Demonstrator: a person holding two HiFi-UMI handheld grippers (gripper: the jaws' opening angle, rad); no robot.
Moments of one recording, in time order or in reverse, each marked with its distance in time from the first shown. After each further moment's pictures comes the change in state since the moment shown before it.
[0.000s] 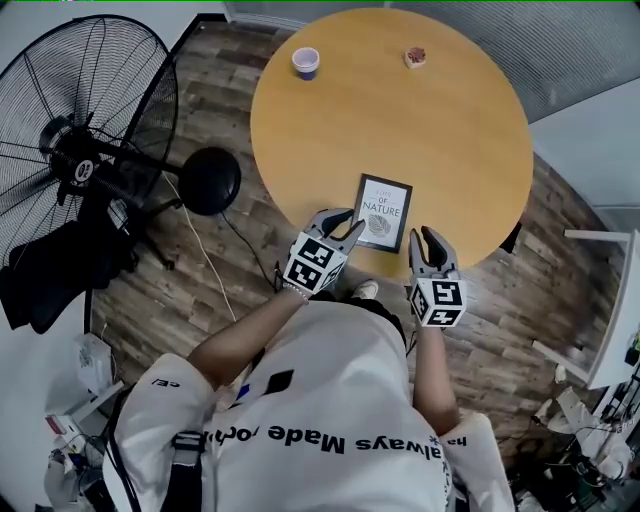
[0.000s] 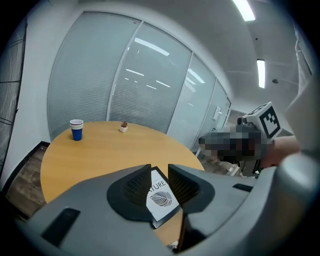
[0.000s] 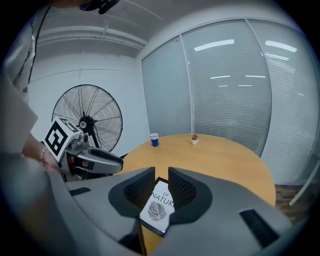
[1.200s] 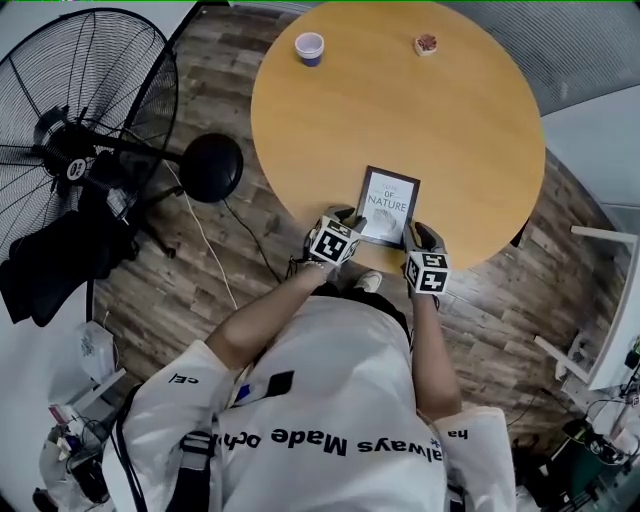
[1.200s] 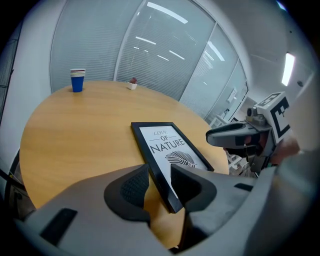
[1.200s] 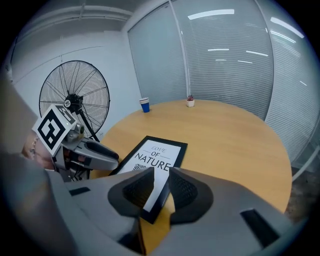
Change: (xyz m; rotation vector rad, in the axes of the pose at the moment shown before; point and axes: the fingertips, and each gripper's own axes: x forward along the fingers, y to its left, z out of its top) left arm 0.088 0.038 -0.136 -0.118 0.324 0.052; right arm 0.081 -0.036 -0.140 0.070 0.288 -0.014
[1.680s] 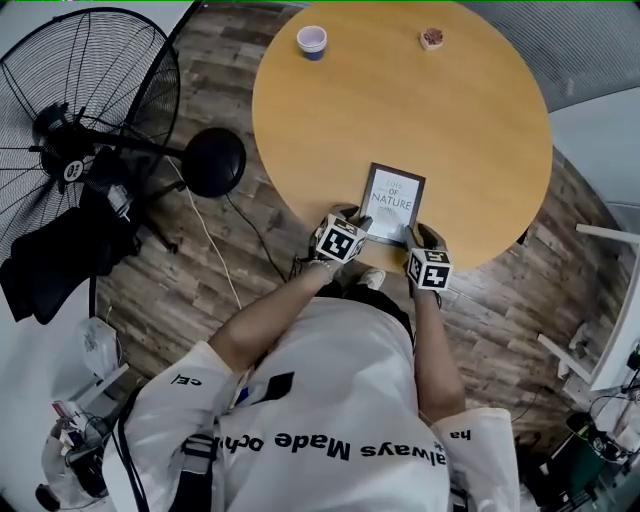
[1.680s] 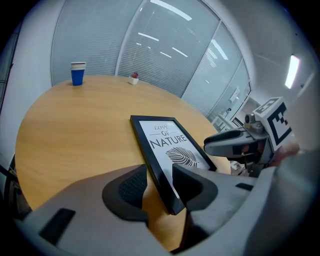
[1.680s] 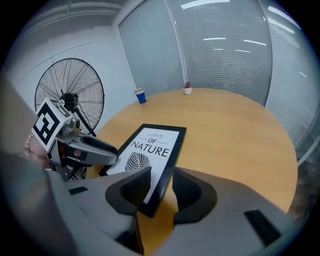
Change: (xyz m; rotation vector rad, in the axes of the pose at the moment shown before) left arm 0.014 0.000 -0.009 -0.020 0.029 0.000; right arm 0.019 -0.004 -0.031 0.062 0.089 0.011
